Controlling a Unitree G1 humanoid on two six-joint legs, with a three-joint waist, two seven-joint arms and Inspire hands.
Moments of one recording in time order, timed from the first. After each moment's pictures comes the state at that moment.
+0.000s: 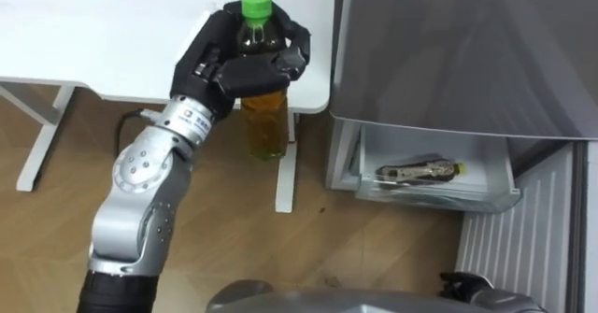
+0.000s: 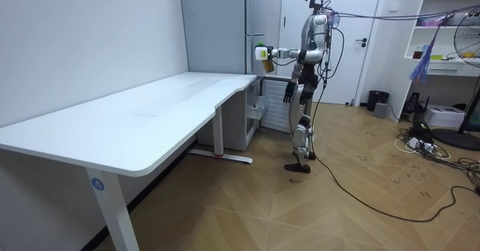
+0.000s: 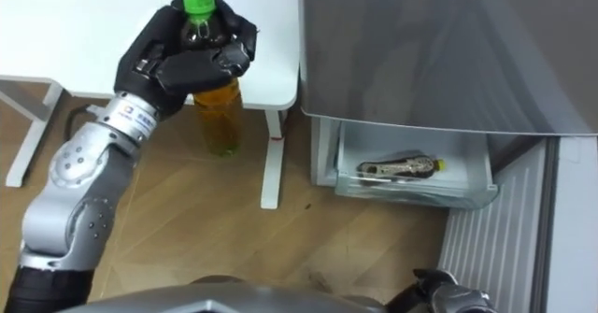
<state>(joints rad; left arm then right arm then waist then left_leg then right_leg) 0.11 0.19 -0.08 -0.29 -0.36 0.22 -0.23 -0.03 -0.27 0.21 1.24 -0.03 0.12 0.11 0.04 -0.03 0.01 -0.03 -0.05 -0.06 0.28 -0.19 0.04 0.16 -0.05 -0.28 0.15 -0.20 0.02</state>
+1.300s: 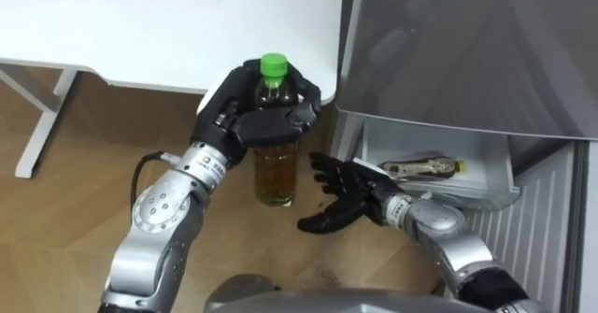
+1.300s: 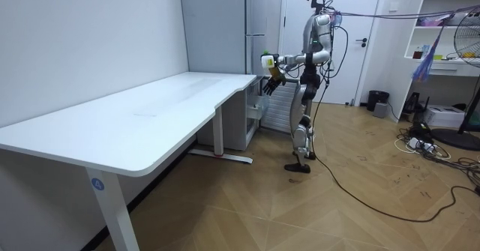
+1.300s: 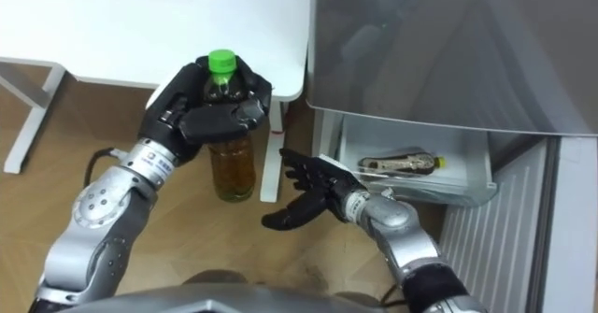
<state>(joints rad) 0.23 0.18 -0.17 -0.20 -0.28 0.09 -0.25 0.00 -0.18 0.34 0.55 0.05 0.02 0.48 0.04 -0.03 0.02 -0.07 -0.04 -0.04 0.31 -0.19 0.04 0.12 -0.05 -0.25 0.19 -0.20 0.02</state>
